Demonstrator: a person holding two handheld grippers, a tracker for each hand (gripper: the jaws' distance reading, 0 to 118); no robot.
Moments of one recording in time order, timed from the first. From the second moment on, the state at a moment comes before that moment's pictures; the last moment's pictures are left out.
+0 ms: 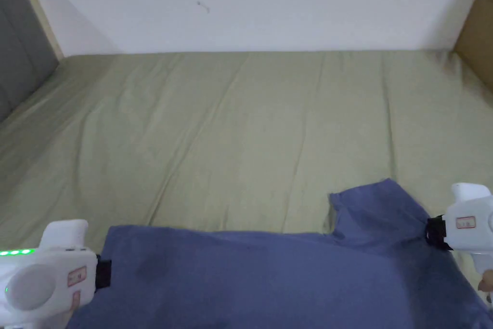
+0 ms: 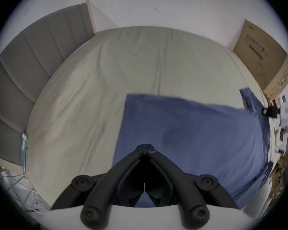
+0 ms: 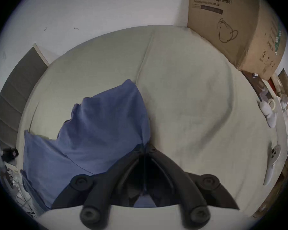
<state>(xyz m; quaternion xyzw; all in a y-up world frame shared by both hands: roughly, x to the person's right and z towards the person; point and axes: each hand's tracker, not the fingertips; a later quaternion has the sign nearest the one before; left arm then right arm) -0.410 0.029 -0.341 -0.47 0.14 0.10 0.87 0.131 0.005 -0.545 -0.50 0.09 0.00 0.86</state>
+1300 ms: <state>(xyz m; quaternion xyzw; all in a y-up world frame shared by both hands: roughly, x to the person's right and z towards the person) -0.426 0.096 -0.253 -0.47 0.10 0.07 0.87 0.181 0.099 -0.345 -0.47 0.13 -0.04 0.87</state>
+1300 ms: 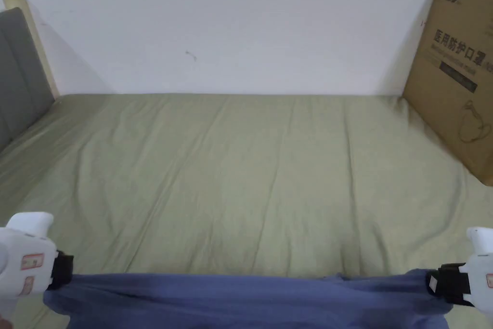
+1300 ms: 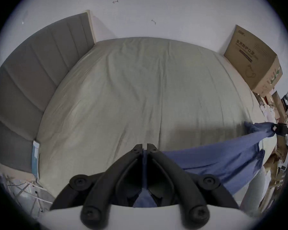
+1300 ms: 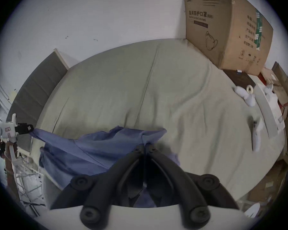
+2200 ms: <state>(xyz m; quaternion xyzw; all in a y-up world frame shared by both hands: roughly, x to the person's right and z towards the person) -0.370 0.066 -0.163 -0.47 0.09 0.05 0.88 0.117 0.070 -0.252 -0.44 0.12 0.01 0.89</state>
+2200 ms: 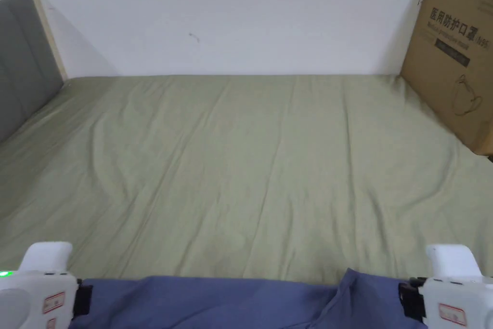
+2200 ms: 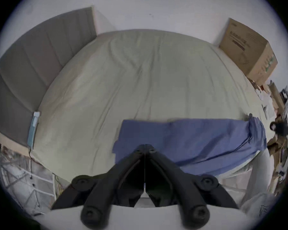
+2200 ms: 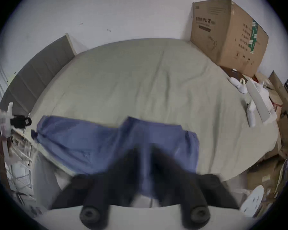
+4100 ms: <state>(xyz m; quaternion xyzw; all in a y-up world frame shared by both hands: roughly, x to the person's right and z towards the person) -0.263 0.121 -0.207 -0.38 -0.22 0.19 0.88 0.056 0.052 -0.266 -0.46 0.18 -0.09 0.86</state>
